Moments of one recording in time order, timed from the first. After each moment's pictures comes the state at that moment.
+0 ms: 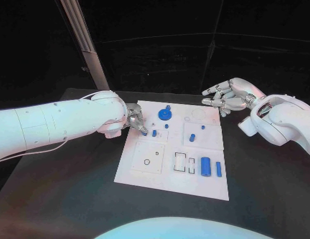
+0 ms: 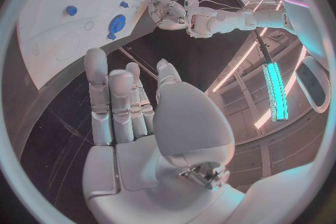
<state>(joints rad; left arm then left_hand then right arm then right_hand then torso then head) 1.33 -0.72 -0.19 1.37 -1.02 0.06 -0.51 1.20 -0.17 0.51 0.08 0.37 0.99 0.04 0.58 0.42 1.36 -0.03 1.04 0.87 1.46 -0.08 1.57 1.31 0.05 1.47 0.02 1.44 1.31 1.26 -0.84 -0.04 1.45 -0.86 -0.29 0.14 1.36 0.00 -0.15 0.22 0.37 0.87 0.17 0.07 0.07 1.10 0.08 0.69 0.73 1.43 -0.01 0.87 0.89 0.16 1.24 0.09 0.91 0.58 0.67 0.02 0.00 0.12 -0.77</state>
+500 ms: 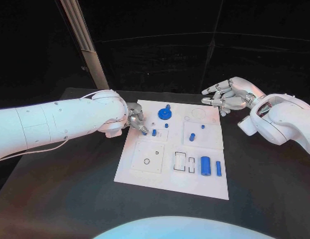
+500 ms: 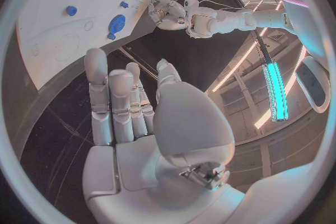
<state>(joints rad) 1.33 -0.71 -0.19 1.37 -1.03 0.07 -0.51 1.20 -0.16 0.51 0.08 0.37 1.00 0.04 0.59 0.42 1.36 -0.03 1.04 0.87 1.46 -0.08 1.57 1.31 0.05 1.47 0.02 1.44 1.31 1.26 -0.84 -0.04 1.45 -0.86 -0.29 0.14 1.36 0.00 -0.15 0.22 0.37 0.87 0.17 0.07 0.07 1.10 0.08 0.69 0.73 1.43 -0.01 0.87 0.89 0.16 1.24 0.09 0.91 0.58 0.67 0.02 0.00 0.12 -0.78</state>
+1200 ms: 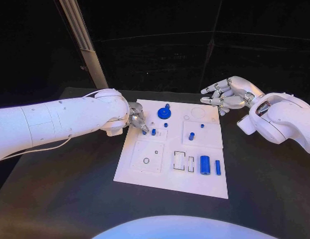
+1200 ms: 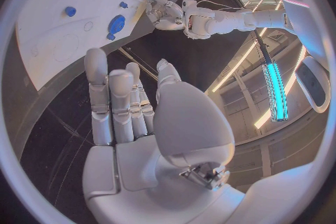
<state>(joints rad) 1.33 -0.67 -0.20 1.32 -1.03 0.09 -0.51 1.12 -0.17 0.56 0.03 0.37 1.02 0.02 0.58 0.43 1.38 -0.05 1.04 0.88 1.47 -0.09 1.57 1.31 0.05 1.47 0.02 1.44 1.31 1.26 -0.84 -0.04 1.45 -0.86 -0.29 0.14 1.36 0.00 -0.15 0.22 0.37 0.87 0.17 0.07 0.07 1.10 0.08 0.69 0.73 1.43 -0.01 0.87 0.89 0.16 1.24 0.09 0.91 0.57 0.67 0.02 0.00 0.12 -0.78</state>
